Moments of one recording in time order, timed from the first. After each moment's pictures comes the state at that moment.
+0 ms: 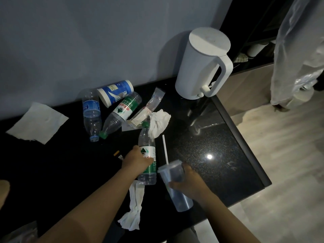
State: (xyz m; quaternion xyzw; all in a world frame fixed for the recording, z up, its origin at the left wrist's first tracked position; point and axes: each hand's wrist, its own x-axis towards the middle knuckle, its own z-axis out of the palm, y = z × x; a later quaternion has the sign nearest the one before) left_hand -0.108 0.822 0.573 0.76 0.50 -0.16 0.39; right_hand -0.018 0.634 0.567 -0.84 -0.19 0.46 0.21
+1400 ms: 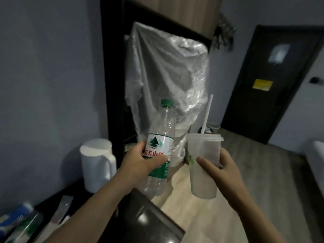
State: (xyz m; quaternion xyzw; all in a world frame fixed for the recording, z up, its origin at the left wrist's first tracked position) left_hand 0.040 0.621 0.896 0.72 0.03 0.08 0.69; right_hand 0.062 0.395 0.891 -0.76 -0.11 -0.10 0.63
